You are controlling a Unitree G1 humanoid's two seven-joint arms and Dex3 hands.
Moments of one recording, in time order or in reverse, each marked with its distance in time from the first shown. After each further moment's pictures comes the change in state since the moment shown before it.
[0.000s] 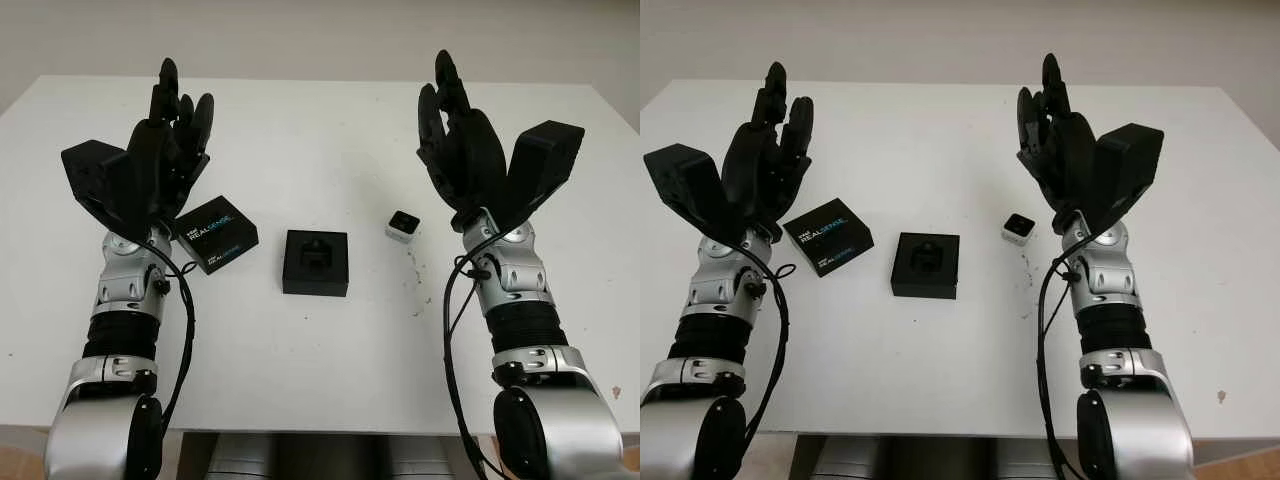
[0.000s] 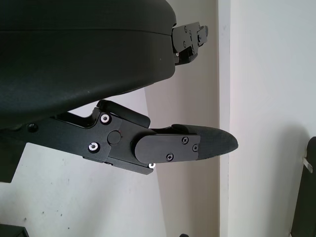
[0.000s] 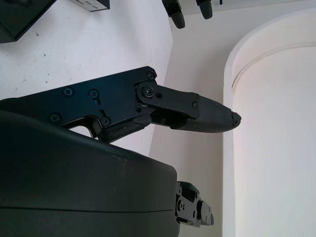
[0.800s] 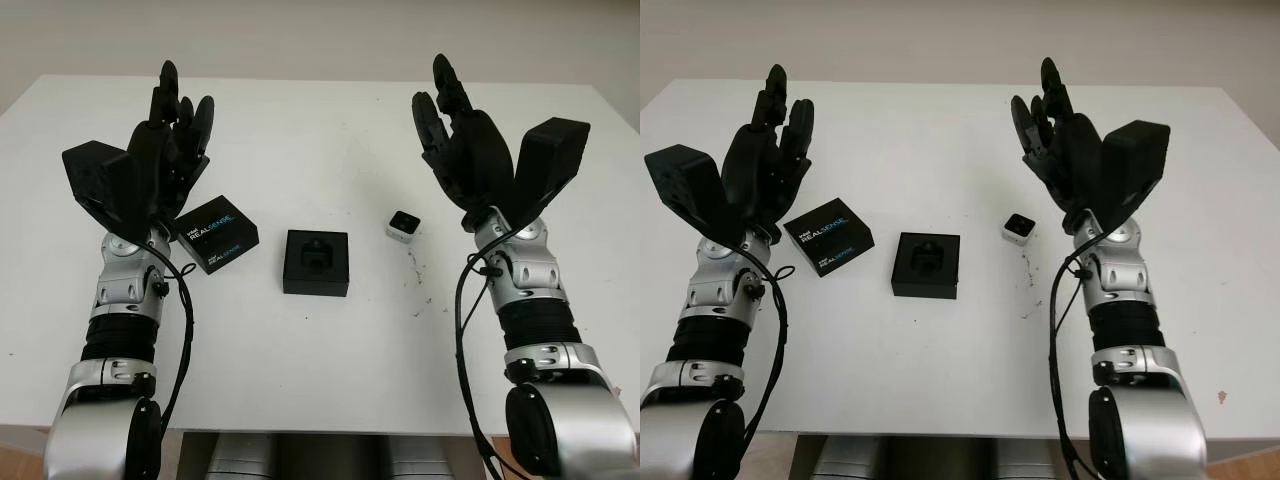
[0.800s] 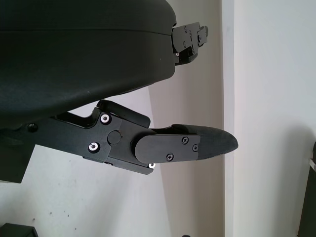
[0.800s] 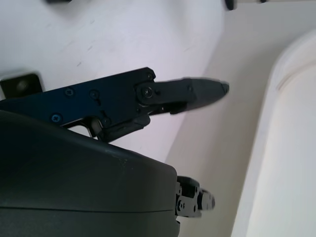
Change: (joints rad) left arm 0.025 0.002 -0.002 -0.031 0.009 0.020 0.006; right arm -0.043 -0.160 0.066 0.067 -0.164 0.013 0.043
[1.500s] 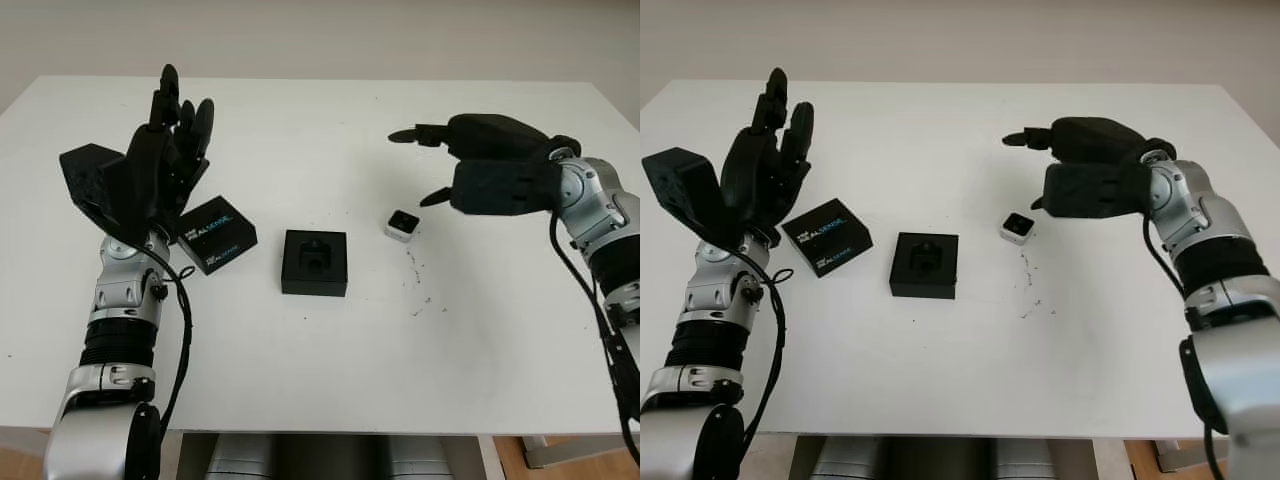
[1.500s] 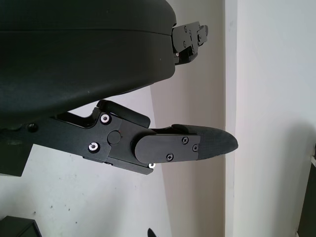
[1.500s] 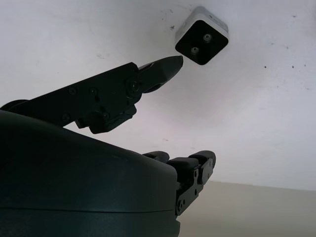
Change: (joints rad) left arm 0.006 -0.001 0.000 -0.018 -0.014 0.022 -0.012; right arm -0.237 -0.324 0.449 0.340 -0.662 -0.453 -0.014
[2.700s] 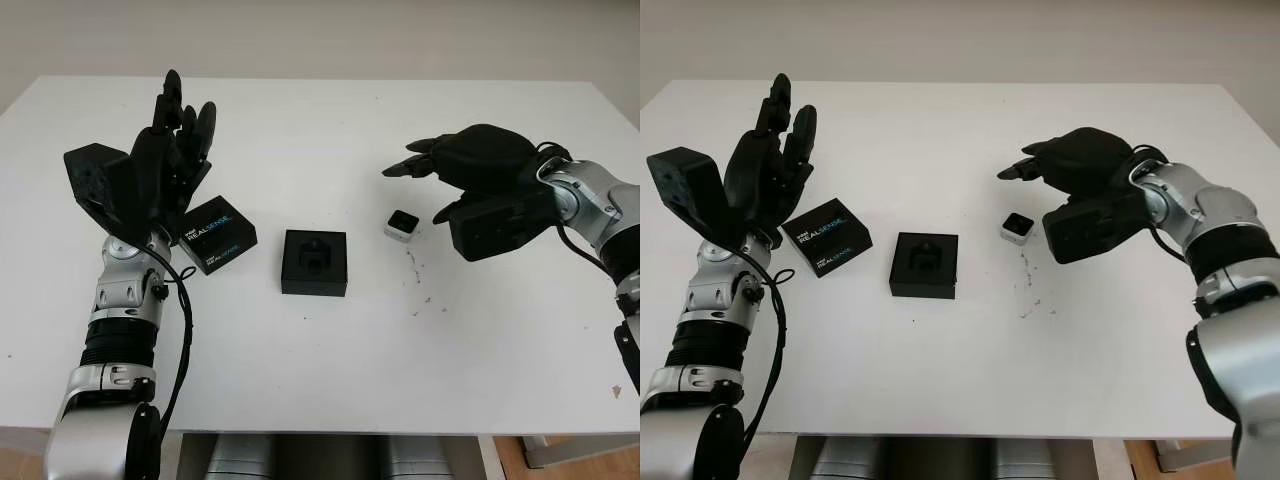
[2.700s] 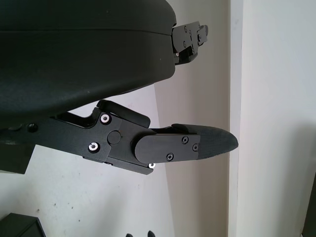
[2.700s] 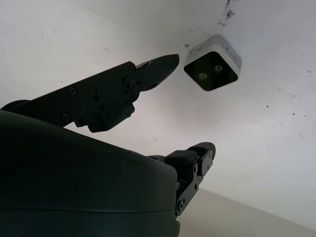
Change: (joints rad) left arm 0.000 0.000 -0.004 0.000 -0.003 0.019 0.006; right arm -0.059 -0.011 0.145 0.127 -0.179 -0.183 -0.192
